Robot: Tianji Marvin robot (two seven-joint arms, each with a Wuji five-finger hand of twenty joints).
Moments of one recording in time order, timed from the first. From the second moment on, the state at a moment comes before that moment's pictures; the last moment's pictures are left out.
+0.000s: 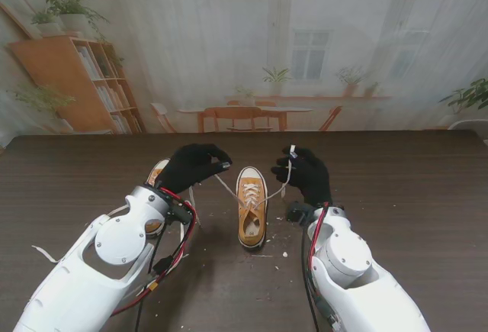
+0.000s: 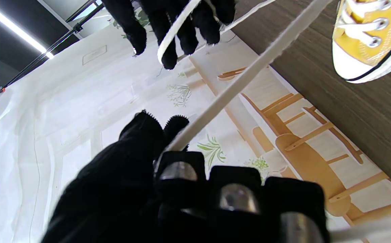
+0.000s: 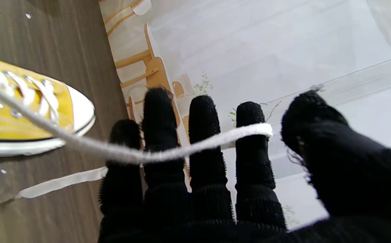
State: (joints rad) left arm 1.50 -1.15 -1.18 -1.69 0.11 -0.19 0.00; right arm -1.58 -1.31 1.13 -1.62 0.55 -0.12 -0.38; left_hand 0.96 -0.41 0.41 -0.05 0.86 0.14 0.69 0.22 1.28 -0.01 1.33 0.83 1.24 0.11 1.69 0.61 1.07 0.25 1.84 0.74; right_hand 0.45 -0.66 1.13 -0.24 0.72 -0.04 0.91 0.22 0.97 0.11 0.71 0.35 1.02 0.22 0.45 0.30 0.43 0.32 1.07 0.28
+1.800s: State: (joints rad) left arm 0.86 -1.28 -0.79 -1.23 -0.41 -0.40 -0.18; right arm -1.39 -1.26 1.00 -1.42 -0.01 -0.14 -0.22; left_hand 0.96 -0.41 0.41 -0.05 0.86 0.14 0.70 0.22 1.28 -0.01 1.33 0.83 1.24 0.11 1.69 0.61 1.07 0.25 1.84 0.74; right_hand 0.45 -0.82 1.15 -0.30 0.84 -0.10 0.91 0.24 1.11 -0.01 1.23 0.84 1.25 0.14 1.40 0.55 0.99 0.34 1.75 0.74
